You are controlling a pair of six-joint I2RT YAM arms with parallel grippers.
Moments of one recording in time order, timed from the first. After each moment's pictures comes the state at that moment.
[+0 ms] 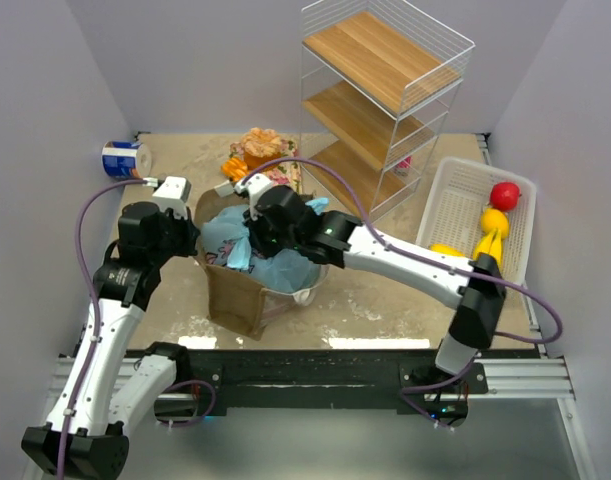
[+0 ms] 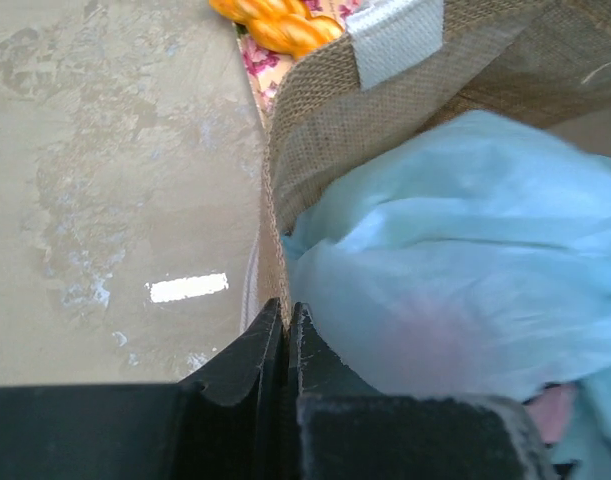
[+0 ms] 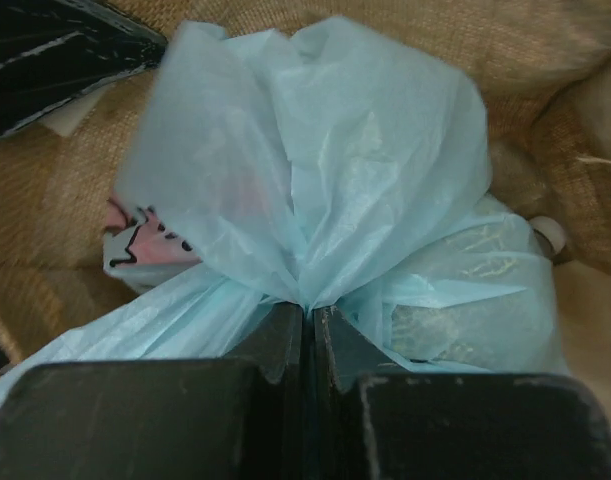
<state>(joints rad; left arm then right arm) -0.14 0.80 0.90 -0.61 0.07 -0.06 1.06 1.68 1.56 -0.45 0.12 0.27</state>
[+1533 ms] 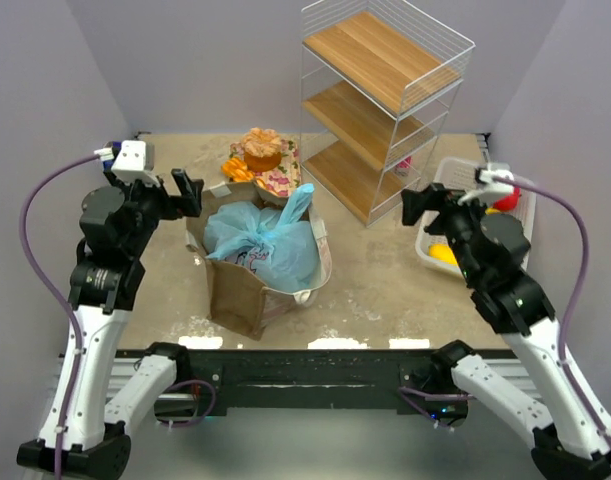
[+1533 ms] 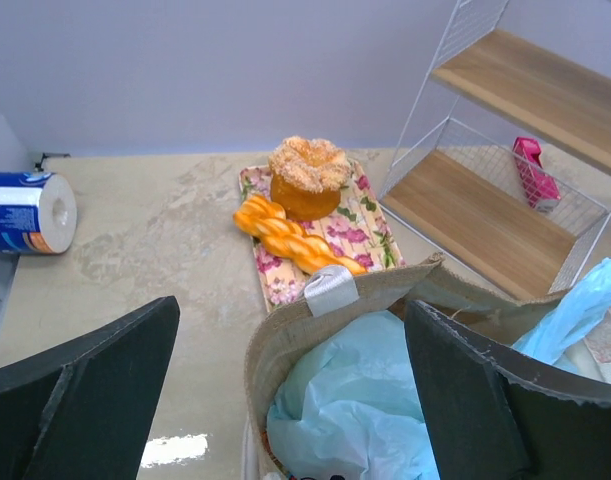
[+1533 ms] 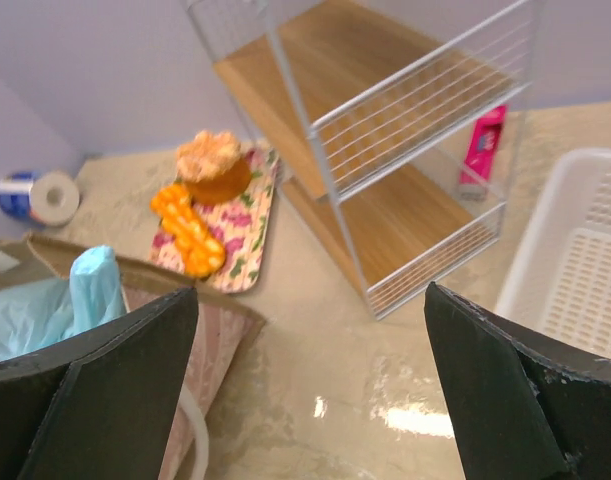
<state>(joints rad) -0.12 0.84 1.12 -0.40 0.04 -0.13 0.47 0.80 1.09 -0.39 0.28 0.32</state>
